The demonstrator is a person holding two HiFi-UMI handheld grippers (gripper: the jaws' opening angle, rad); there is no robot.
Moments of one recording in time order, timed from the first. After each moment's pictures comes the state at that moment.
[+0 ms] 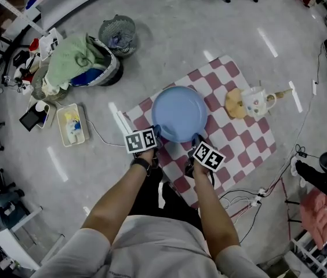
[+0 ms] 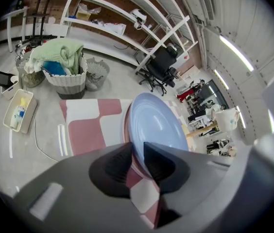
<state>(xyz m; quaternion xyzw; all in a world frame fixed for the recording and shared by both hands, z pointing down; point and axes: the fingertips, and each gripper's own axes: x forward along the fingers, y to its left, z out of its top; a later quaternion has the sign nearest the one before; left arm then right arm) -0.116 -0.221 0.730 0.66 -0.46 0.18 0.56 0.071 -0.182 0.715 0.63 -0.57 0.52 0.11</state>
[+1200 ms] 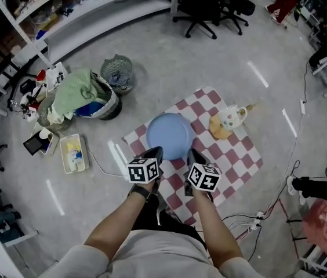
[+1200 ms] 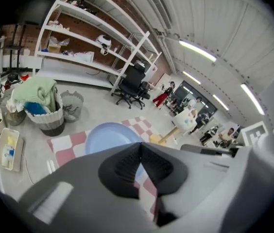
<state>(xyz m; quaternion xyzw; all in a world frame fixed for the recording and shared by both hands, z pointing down) -0.061 -0.208 0.585 0.79 -0.44 0.13 0.42 0.073 -0.191 0.564 0.61 -0.70 0.37 0.11</state>
